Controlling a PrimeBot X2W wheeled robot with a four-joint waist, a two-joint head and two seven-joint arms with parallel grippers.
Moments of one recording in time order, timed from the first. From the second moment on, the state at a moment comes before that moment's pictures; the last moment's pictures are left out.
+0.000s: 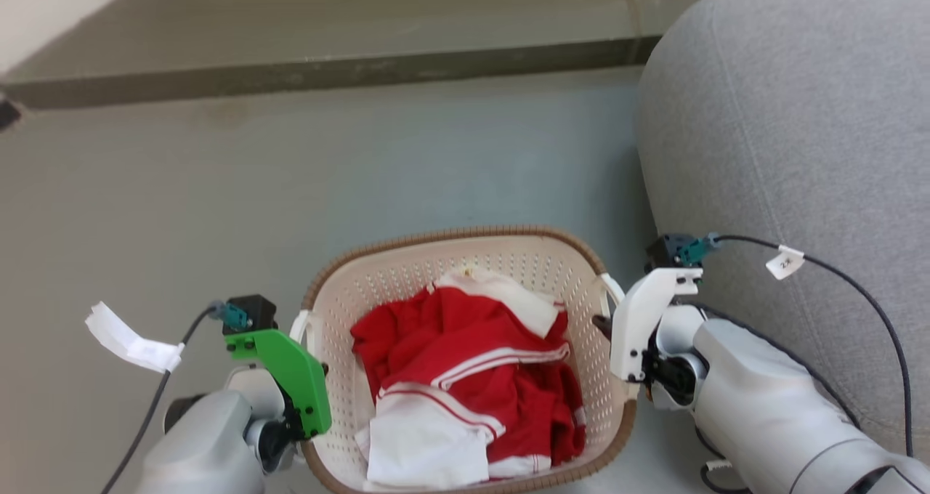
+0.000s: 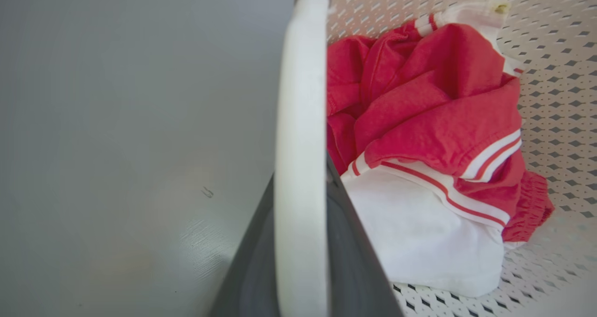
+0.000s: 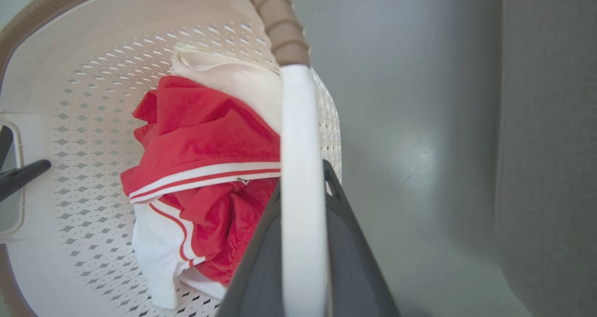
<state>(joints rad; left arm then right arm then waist) -0.59 0.10 -0.84 1.06 -1.03 -0.12 0.18 -0.66 -0.06 0.90 1.13 1.00 0.10 0.19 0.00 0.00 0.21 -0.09</state>
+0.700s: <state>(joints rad) -0.55 0.08 -0.85 1.09 -1.06 -0.12 0.24 -0.60 -0.06 0.93 1.14 1.05 0.10 0.26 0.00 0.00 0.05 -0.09</state>
